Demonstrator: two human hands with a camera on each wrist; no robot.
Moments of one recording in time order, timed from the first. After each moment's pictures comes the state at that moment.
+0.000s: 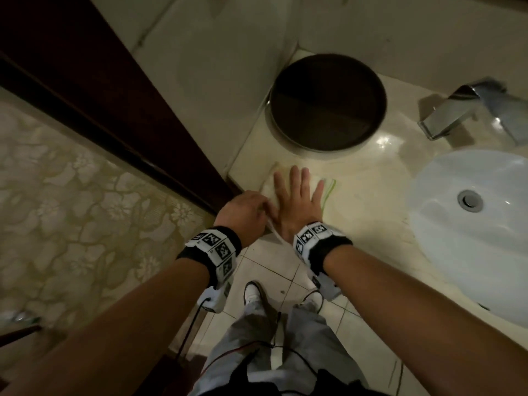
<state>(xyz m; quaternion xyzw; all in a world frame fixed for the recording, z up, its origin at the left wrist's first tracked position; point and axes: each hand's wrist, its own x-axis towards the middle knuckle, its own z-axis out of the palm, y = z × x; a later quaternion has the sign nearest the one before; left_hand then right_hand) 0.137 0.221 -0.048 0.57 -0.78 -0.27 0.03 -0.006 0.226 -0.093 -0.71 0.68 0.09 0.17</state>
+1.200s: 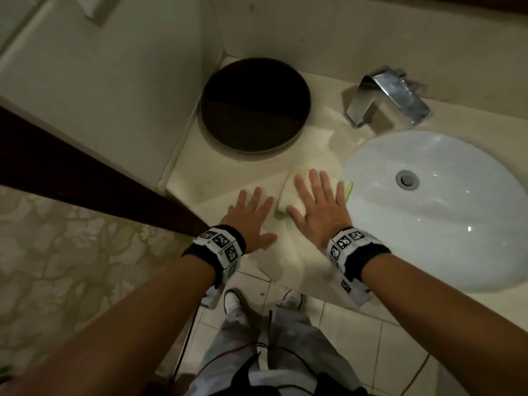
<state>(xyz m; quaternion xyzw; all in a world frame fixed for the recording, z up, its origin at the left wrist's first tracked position) 0.019 0.230 -0.062 0.44 -0.82 -0.27 -0.26 -0.175 0.280 -0.097 -0.67 0.72 0.06 0.16</state>
